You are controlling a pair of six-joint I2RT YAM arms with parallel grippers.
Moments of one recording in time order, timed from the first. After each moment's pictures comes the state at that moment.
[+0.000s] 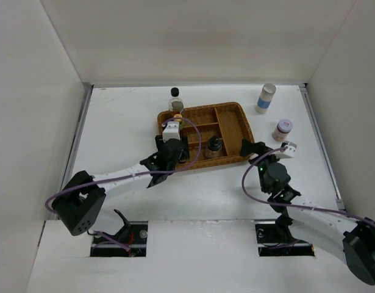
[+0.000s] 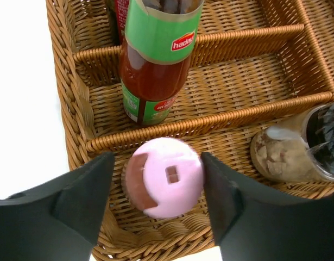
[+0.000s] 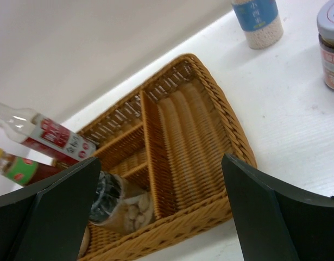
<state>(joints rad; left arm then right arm) -0.80 1.38 0.68 0.19 -0.59 -0.47 0.61 0.84 0.18 0.68 0.64 0.61</state>
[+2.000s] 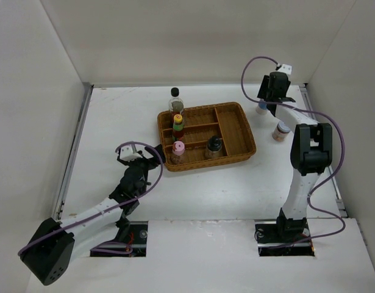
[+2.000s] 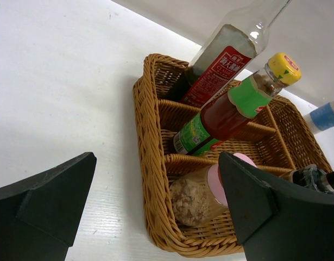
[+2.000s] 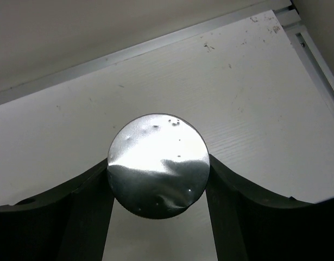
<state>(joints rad) -0.65 0.86 0.15 0.68 -0.65 -0.53 0.04 2.05 1.60 0.01 0.34 0.20</state>
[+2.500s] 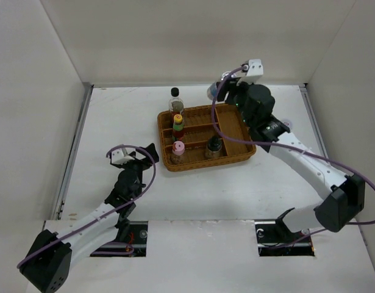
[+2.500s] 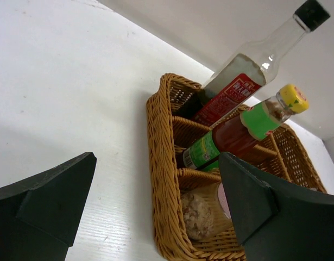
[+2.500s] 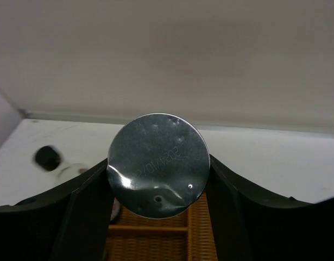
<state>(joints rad) -0.59 0.76 0.10 0.67 -0.66 -0.57 0.52 1.43 1.31 0.15 0.35 0.13</state>
